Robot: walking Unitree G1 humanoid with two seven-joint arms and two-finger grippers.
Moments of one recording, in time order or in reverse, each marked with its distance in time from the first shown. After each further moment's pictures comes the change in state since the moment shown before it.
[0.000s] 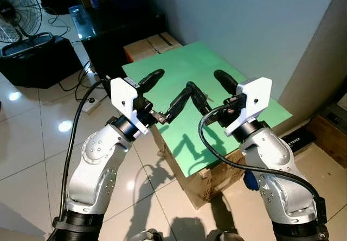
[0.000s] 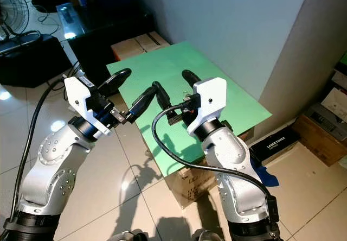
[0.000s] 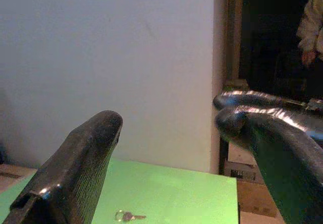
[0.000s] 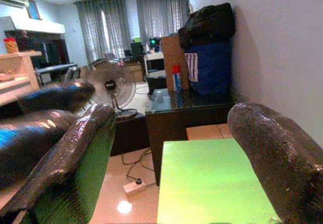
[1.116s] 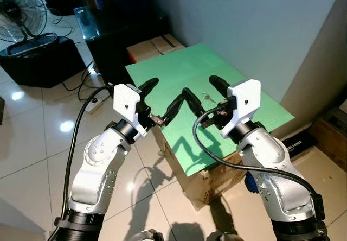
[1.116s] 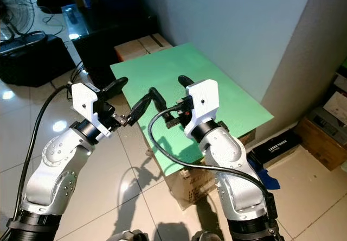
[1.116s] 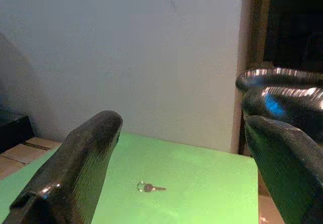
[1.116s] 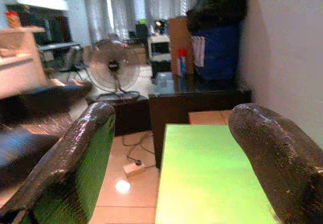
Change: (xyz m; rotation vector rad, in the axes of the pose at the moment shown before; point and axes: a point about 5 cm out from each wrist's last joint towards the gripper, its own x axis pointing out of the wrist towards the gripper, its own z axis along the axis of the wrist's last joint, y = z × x) left arm -0.003 0.008 -0.015 0.011 0.058 0.062; right arm -0.001 -0.008 -0.013 -0.037 0.112 -0.038
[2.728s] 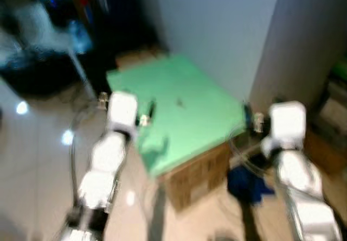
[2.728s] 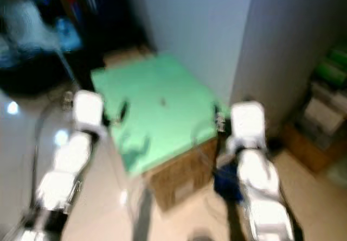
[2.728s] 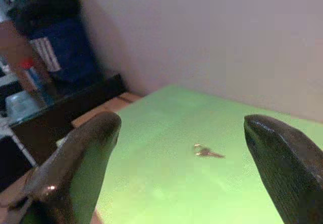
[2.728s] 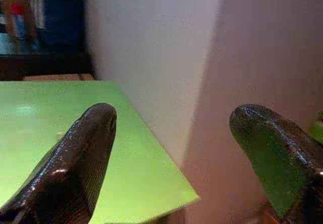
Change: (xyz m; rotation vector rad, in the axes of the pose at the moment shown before) left arm -0.010 0.030 -0.057 0.170 0.260 0.419; right arm -0.063 -0.060 -0.031 -0.262 0.153 -0.529
